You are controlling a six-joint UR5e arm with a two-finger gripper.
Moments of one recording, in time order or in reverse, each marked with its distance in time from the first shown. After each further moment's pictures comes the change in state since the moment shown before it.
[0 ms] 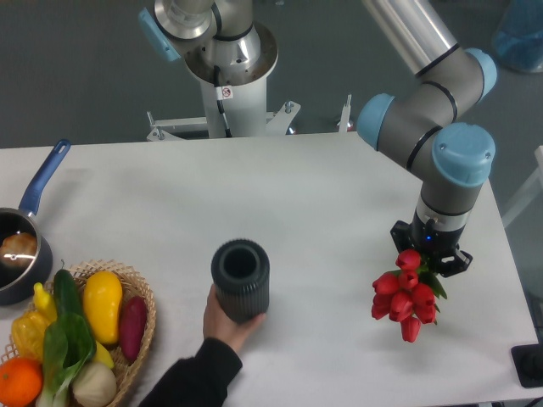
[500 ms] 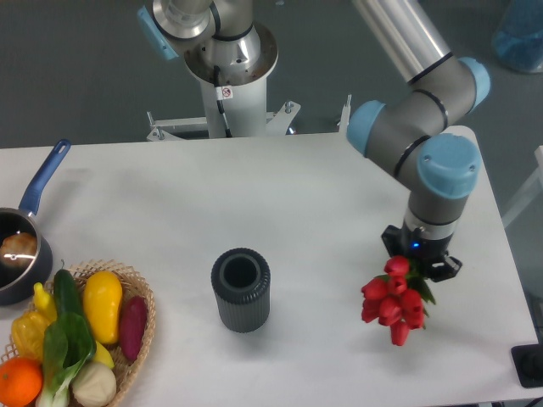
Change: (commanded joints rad) arm -0.064 0.021 -0.043 -0.018 0.040 -0.067
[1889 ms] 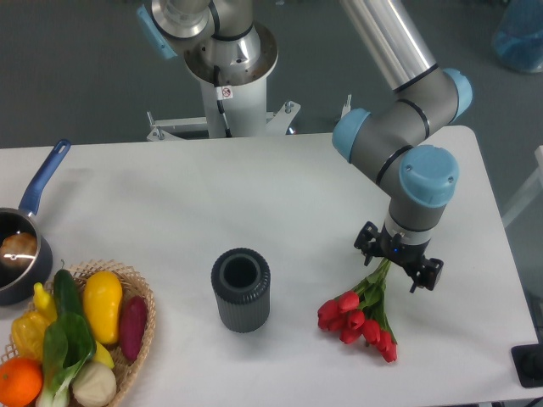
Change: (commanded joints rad) arm 0.041 -0.032 -0.020 0.043 -0.106 0.021
